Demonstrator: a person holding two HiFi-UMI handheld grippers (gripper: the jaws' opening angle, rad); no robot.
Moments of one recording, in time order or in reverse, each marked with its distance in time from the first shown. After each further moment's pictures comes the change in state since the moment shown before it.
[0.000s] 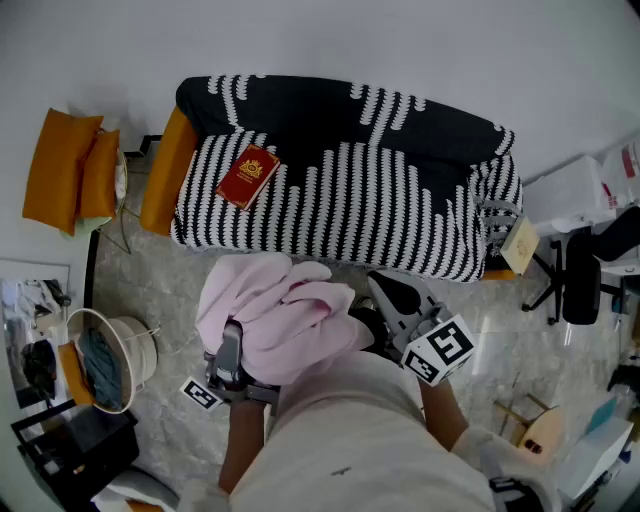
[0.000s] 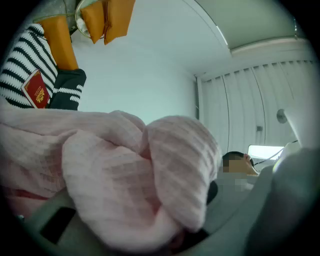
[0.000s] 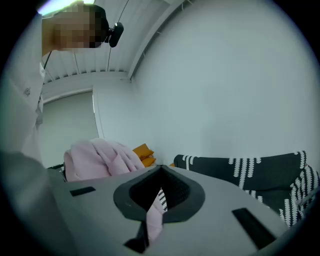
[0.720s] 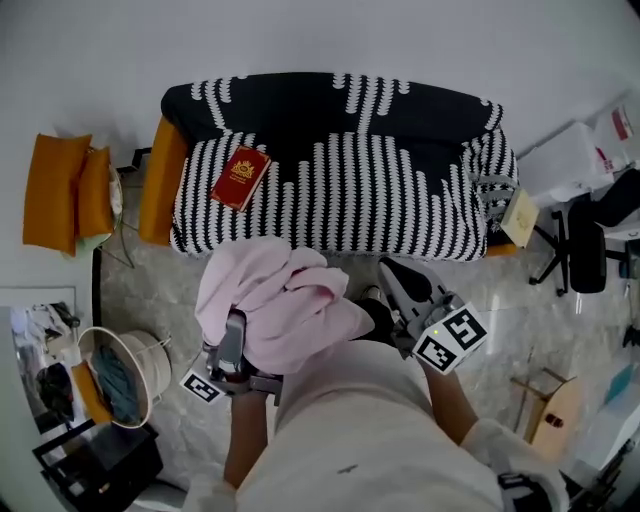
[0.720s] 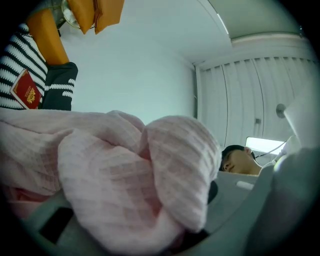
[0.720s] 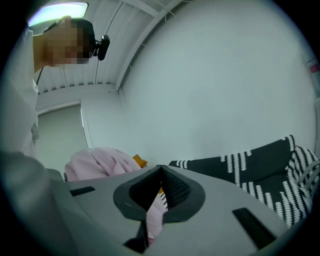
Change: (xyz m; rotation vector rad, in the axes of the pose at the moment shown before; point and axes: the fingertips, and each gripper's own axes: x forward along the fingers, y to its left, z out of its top) left arm 0.024 0.002 -0.006 0.027 0.112 -0.026; right arm -0.022 -0.019 0.006 0.130 -0.109 -0.090
